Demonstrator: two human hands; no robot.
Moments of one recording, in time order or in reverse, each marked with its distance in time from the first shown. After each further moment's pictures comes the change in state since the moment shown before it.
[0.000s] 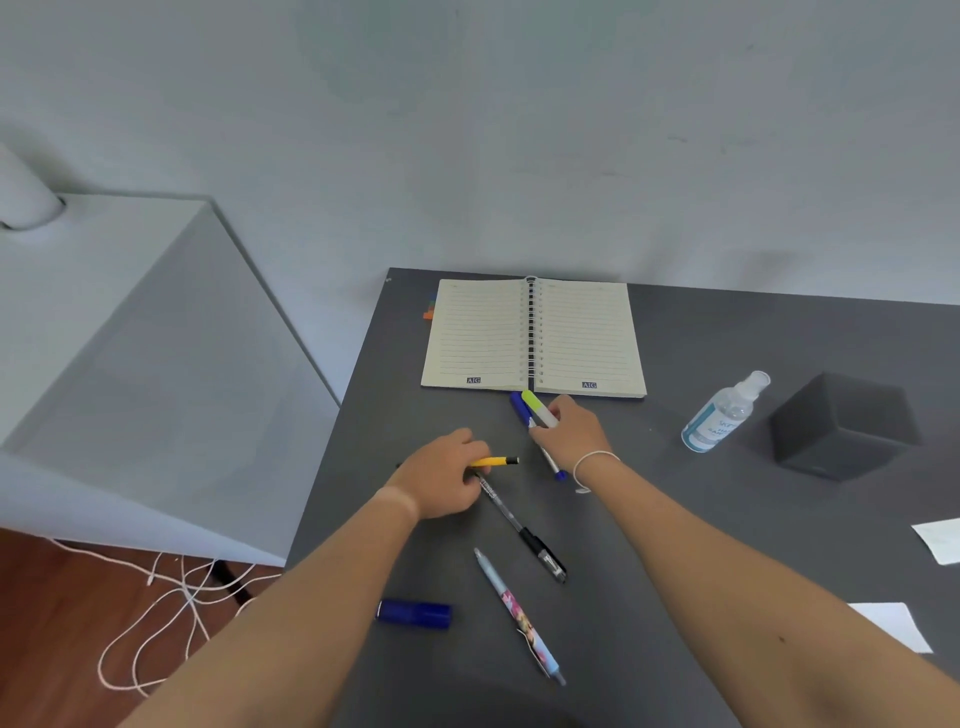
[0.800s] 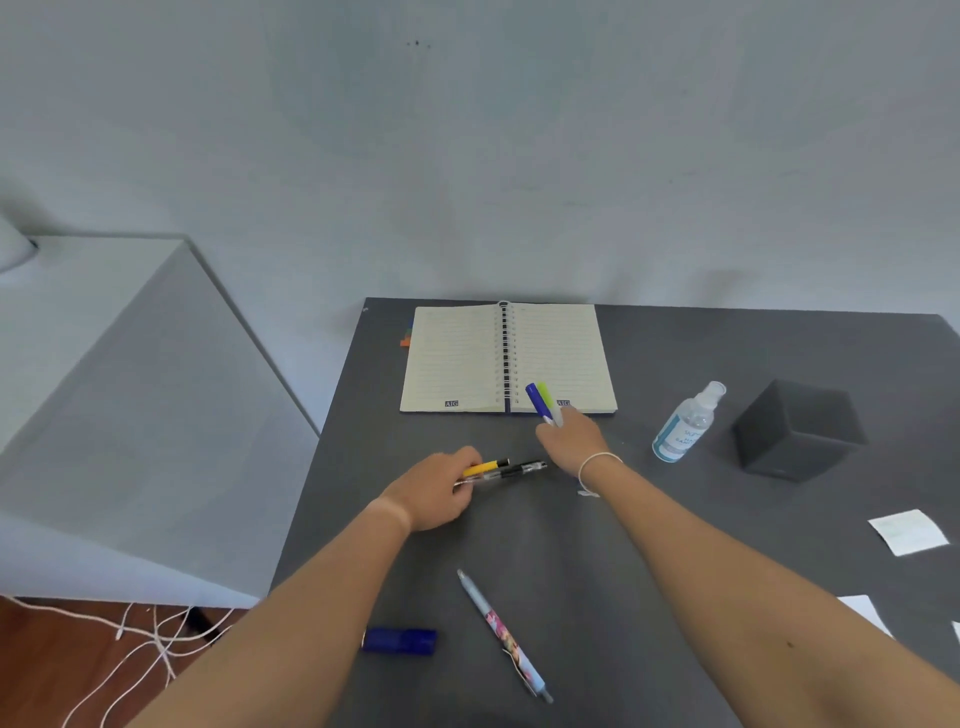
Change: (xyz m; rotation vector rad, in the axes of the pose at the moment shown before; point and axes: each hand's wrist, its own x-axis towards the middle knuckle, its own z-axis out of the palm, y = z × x) left_hand 0.011 0.009 -0.003 -0.088 -0.054 -0.004; right_hand -0.004 0.002 -0.030 0.062 0.039 0.061
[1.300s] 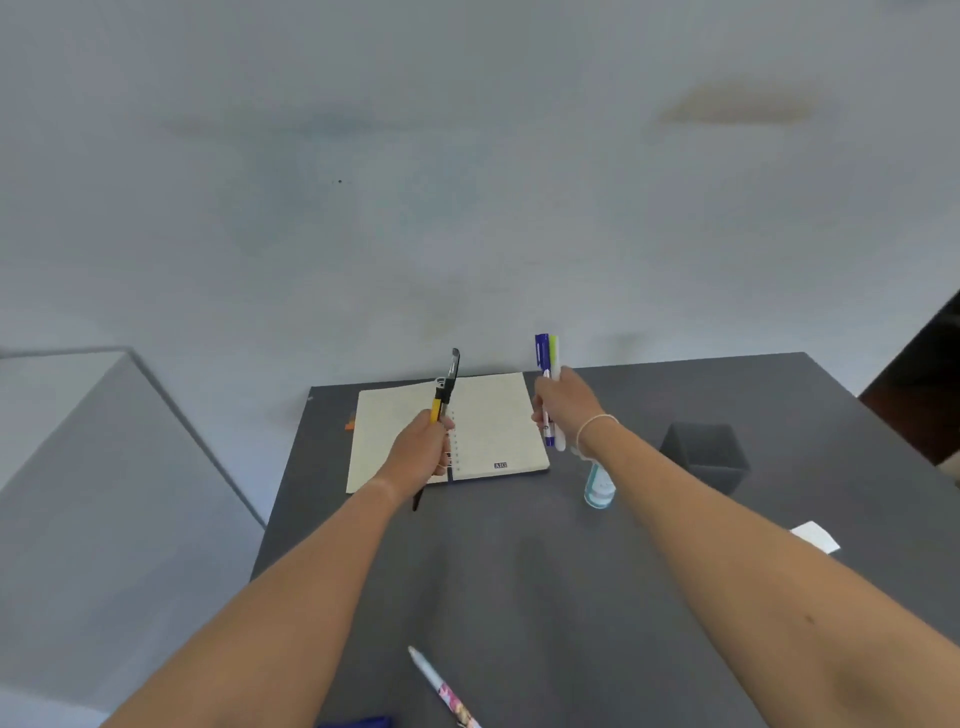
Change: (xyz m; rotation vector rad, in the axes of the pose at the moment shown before) left_hand 0.051 0.093 -0.069 -0.746 0.289 -0.163; right_hand -0.026 -0.056 -0.122 0.540 0.166 -0.065
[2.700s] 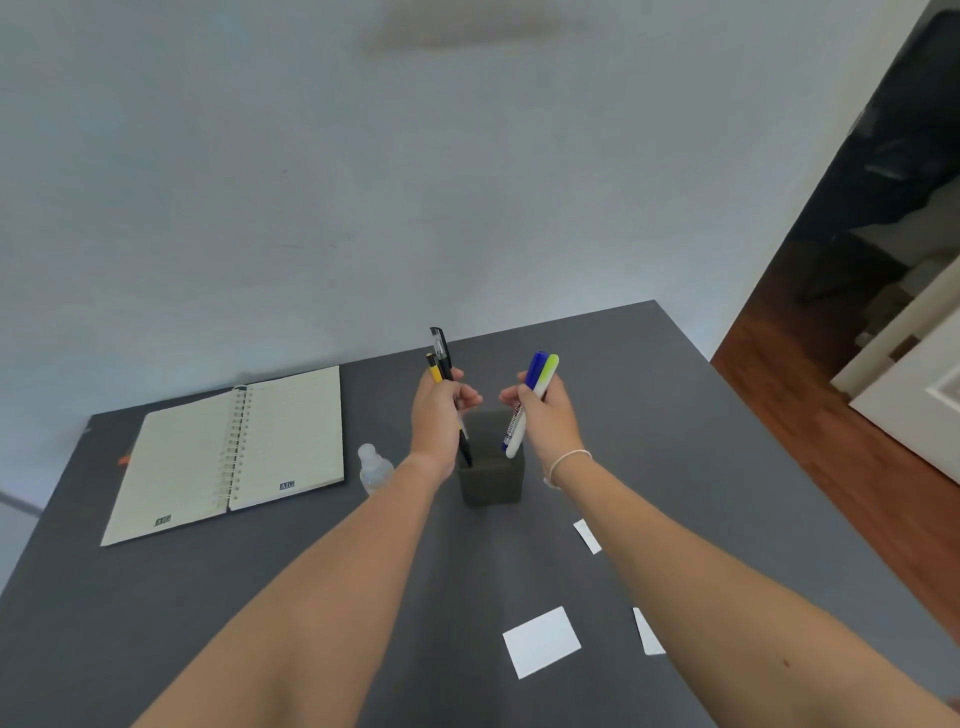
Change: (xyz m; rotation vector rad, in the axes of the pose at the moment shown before) left_hand 0.045 0.095 0.316 -0.419 0.108 0.037; right_hand 0.051 0.115 -0.236 0.346 0.186 -0.031
